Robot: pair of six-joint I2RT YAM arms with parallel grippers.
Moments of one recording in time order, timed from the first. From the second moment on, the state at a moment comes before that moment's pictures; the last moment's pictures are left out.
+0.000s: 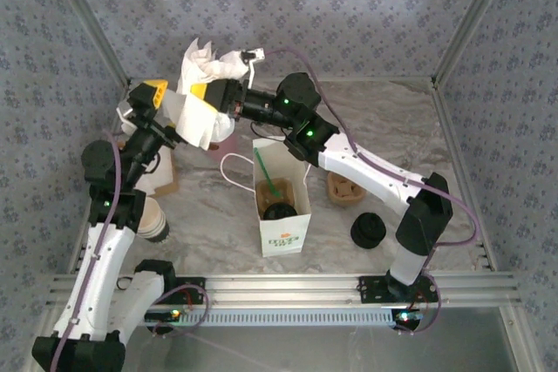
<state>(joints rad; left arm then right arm) -0.13 0.78 0.85 0.25 0.43 -1.90 0.87 1.73 1.65 0.43 -0.56 1.24</state>
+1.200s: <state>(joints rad) -0.27 0.82 1.10 -0.17 0.43 -1.51 0.86 1.65 1.75 0.01 -0.69 1.10</state>
